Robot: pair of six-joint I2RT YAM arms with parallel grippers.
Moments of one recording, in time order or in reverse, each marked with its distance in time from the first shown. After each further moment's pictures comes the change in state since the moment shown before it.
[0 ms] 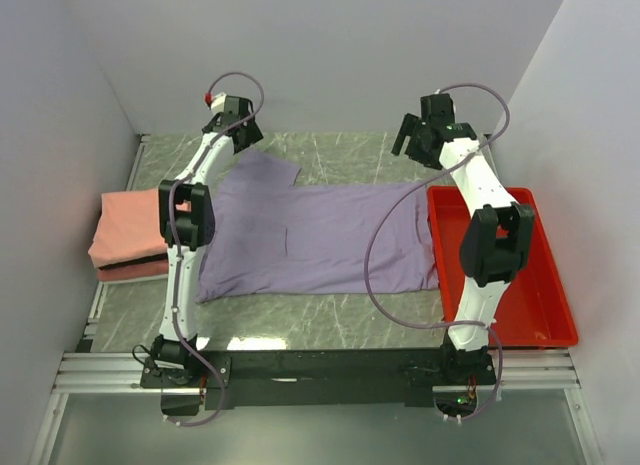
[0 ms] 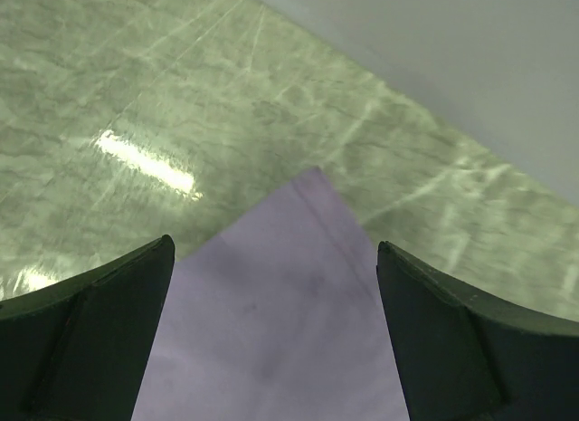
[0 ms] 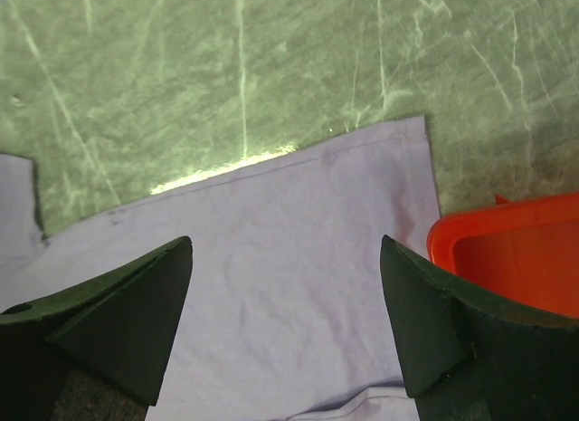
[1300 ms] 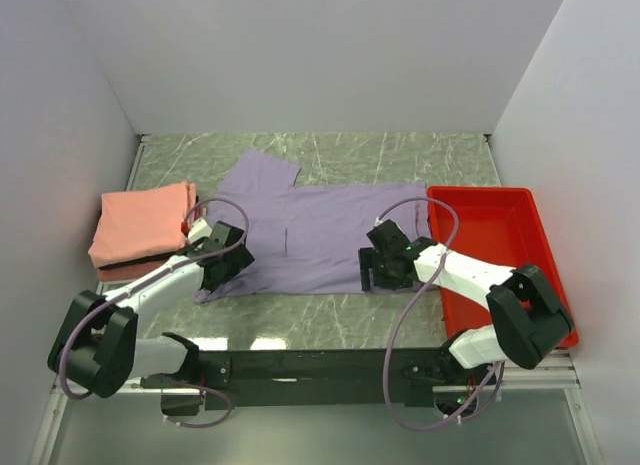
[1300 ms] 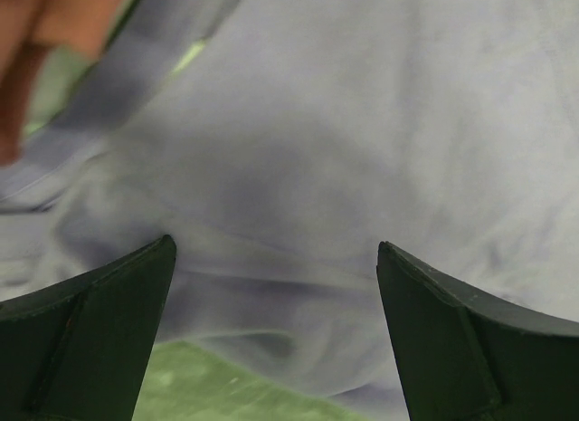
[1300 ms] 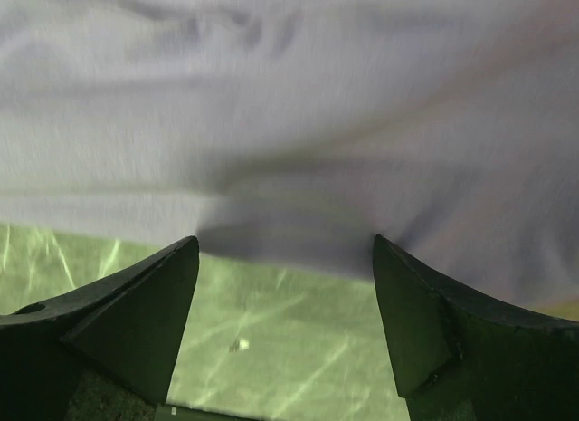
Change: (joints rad) left arm -0.245 -1.213 -1.712 0.154 -0.018 -0.427; right arm 0.481 -0.515 -1.089 0.196 -0.024 0.084
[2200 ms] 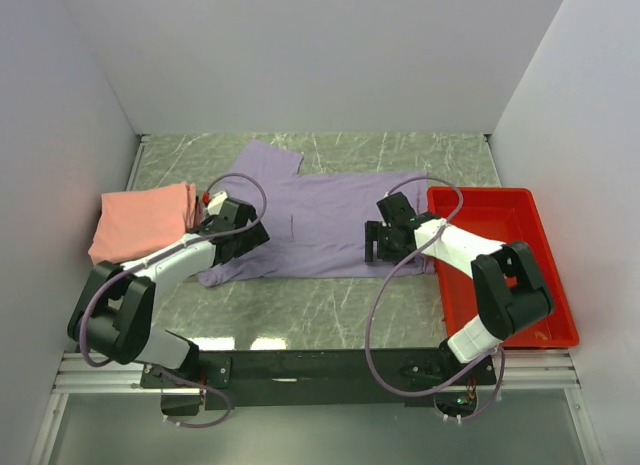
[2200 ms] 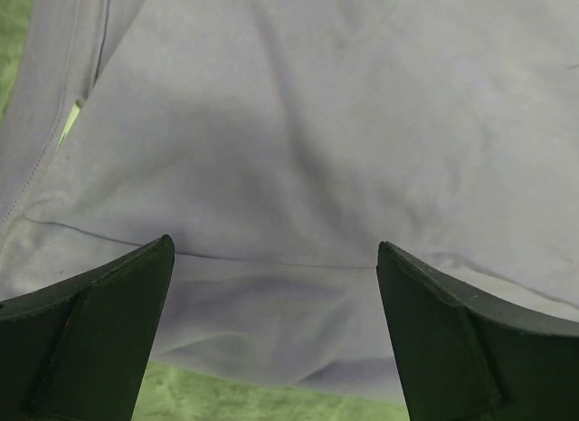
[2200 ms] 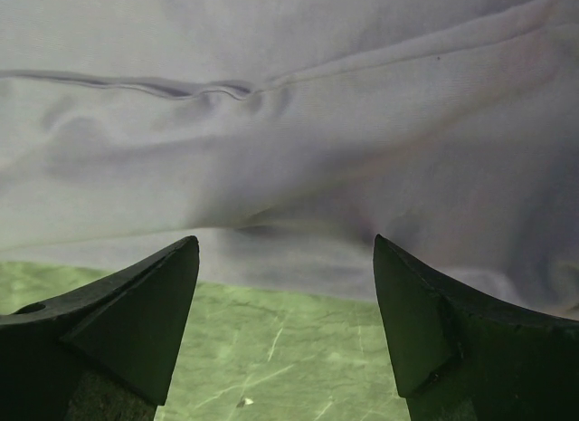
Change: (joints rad) left arm 0.002 0.150 0.171 0.154 0.086 0.202; right arm -0.178 0.138 0.176 0.011 -0.060 -0.077
